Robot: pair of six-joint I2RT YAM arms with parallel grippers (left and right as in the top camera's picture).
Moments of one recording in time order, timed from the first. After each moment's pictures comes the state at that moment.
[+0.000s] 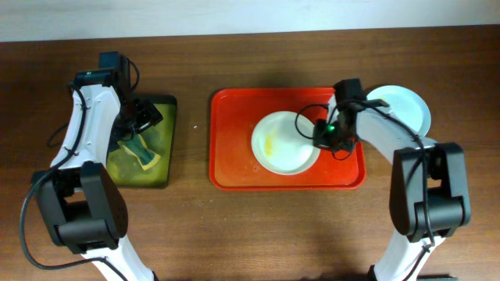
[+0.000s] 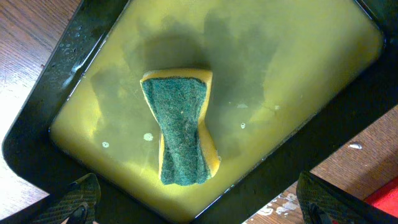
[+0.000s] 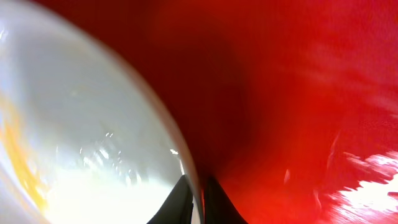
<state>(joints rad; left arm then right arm) 0.09 1.98 1.66 -1.16 -0.09 -0.54 0.11 1.97 1.24 -0.64 -0.28 0.33</state>
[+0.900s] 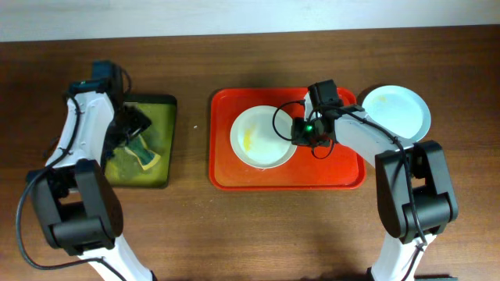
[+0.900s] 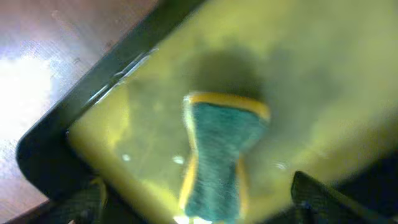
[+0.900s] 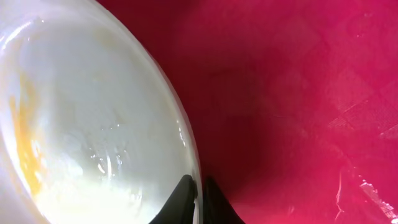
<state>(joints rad) 0.14 1.98 1.56 -1.07 -0.16 -0.67 0.23 1.98 1.23 -0.47 -0.28 0.34</state>
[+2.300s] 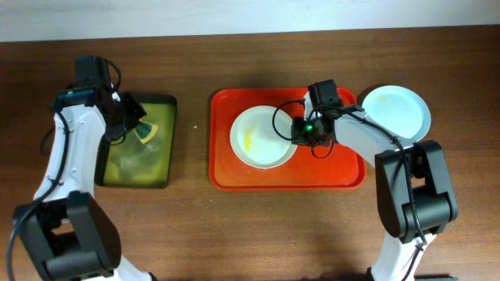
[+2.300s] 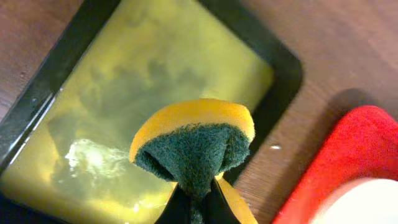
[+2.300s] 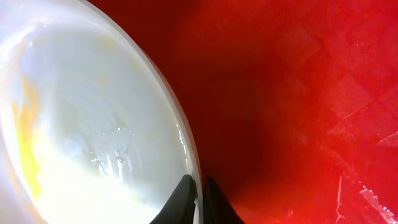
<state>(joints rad) 0.15 1.80 1.48 -0.89 0.10 -0.45 0.23 1.98 1.23 -0.45 -0.29 0.34</state>
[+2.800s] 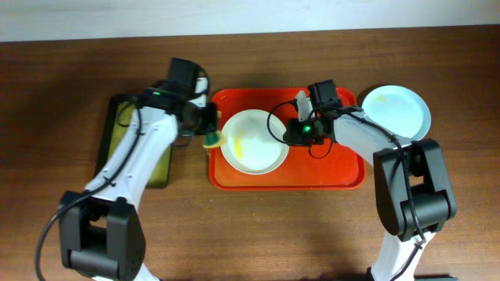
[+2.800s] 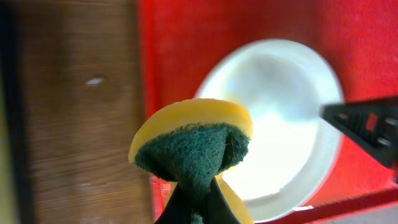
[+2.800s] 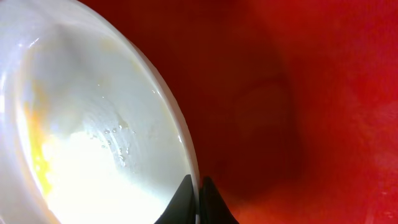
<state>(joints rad) -0.26 1.80 1.45 -0.85 0.16 -0.28 0.23 2.00 1.22 -0.42 -0.45 0.23</state>
